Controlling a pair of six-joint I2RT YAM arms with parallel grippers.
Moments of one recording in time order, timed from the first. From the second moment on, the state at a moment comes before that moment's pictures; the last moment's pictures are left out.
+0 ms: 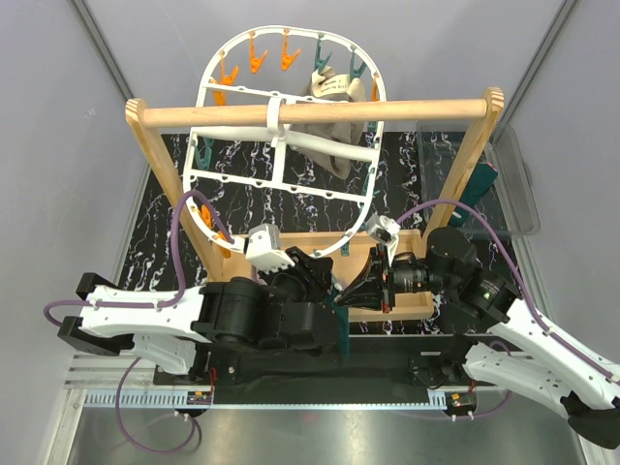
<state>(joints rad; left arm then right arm) -1.66 1.34 1.56 -1.18 -1.21 -1.68 0.85 0.77 0.86 -0.26 -0.72 0.42</state>
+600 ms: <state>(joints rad) -1.66 1.34 1.56 -1.18 -1.21 -1.68 0.86 0.82 0.89 -0.24 -0.70 0.43</state>
